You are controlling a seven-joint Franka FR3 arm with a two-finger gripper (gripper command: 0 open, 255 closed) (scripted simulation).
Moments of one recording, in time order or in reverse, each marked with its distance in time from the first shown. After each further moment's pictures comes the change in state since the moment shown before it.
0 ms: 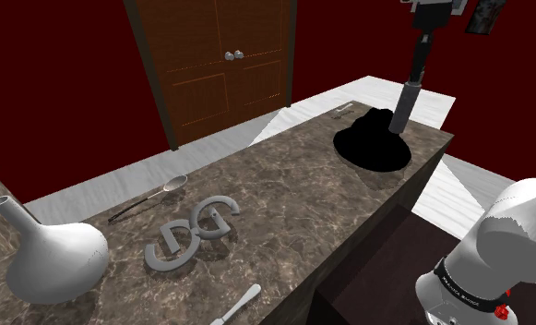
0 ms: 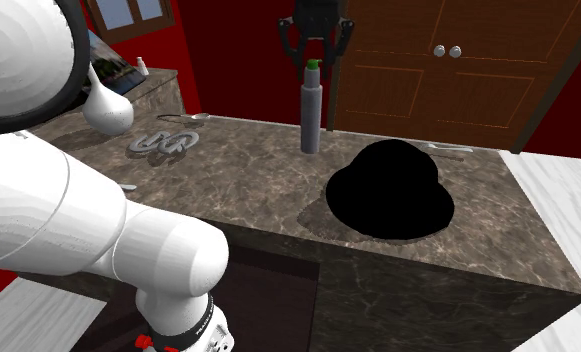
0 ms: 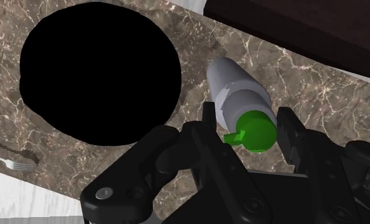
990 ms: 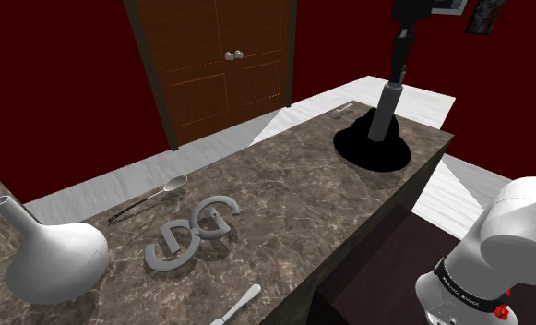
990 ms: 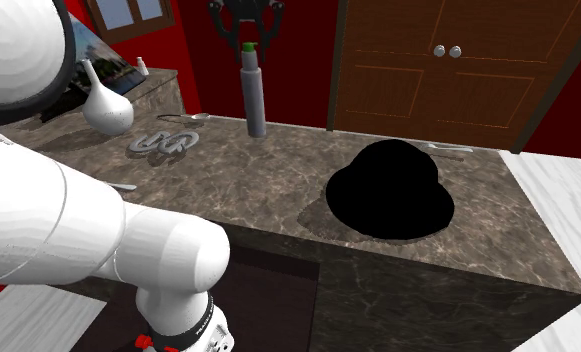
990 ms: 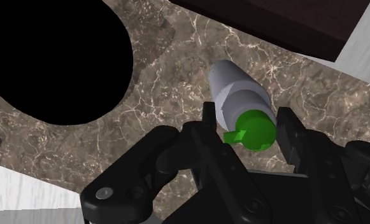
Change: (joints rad) arm 0.062 -0.064 0.195 -0.007 0.100 -0.081 0.245
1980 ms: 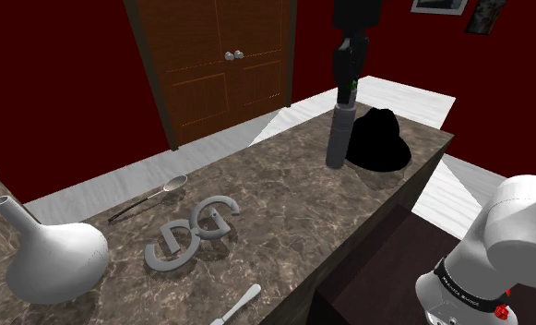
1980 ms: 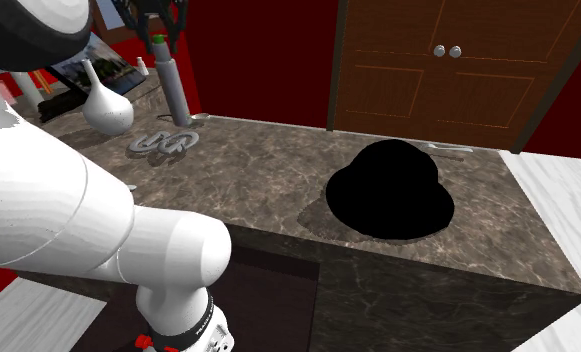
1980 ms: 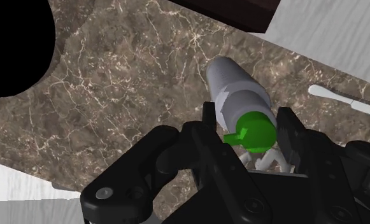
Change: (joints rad) arm 0.099 0.076 0.293 0.076 0.171 0.002 0.388
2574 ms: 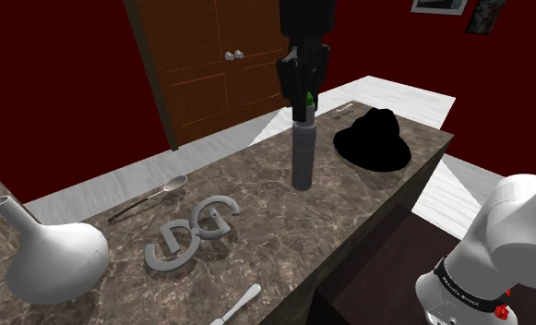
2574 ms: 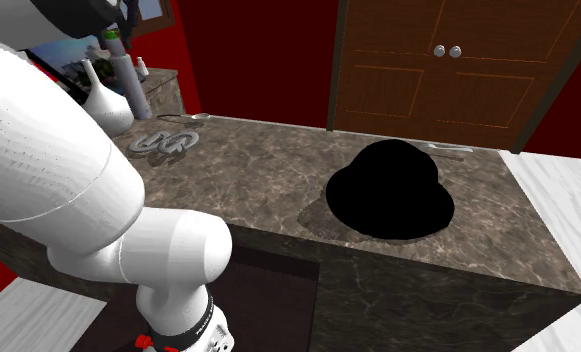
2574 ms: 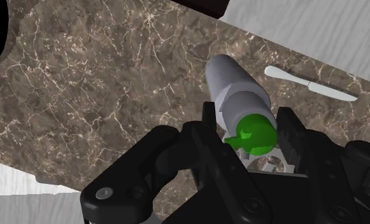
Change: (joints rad) arm 0.054 0.167 0.175 0.166 0.040 0.017 0.240
